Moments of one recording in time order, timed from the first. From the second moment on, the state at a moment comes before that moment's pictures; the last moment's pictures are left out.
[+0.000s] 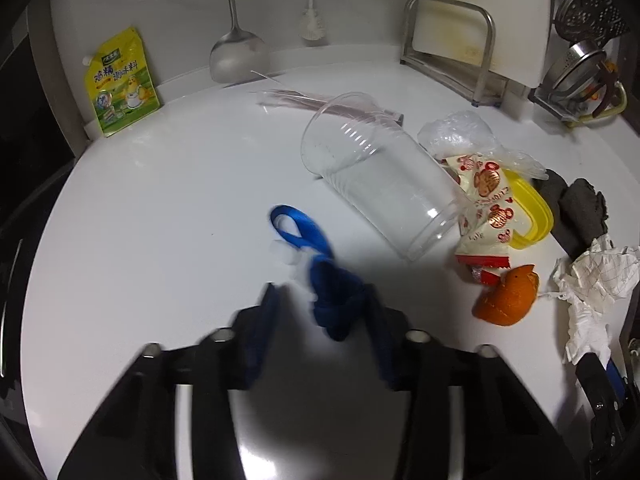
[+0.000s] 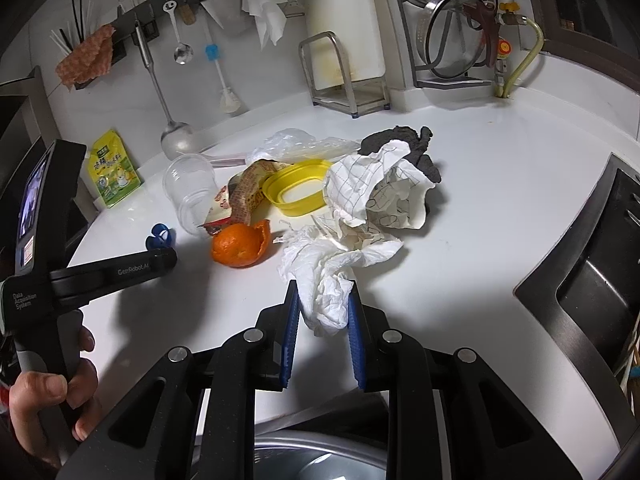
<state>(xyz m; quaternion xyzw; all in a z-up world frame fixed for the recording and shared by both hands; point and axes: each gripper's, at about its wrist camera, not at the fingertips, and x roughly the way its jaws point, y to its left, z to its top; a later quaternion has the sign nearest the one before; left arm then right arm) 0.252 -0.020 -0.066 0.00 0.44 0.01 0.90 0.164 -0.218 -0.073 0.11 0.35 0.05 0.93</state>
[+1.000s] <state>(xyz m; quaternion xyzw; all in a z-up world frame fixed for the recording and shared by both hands) 0.128 -0.025 -0.011 0.03 0.36 -0.06 0.93 0.072 -0.205 -0.017 0.08 0.28 0.06 0.96</state>
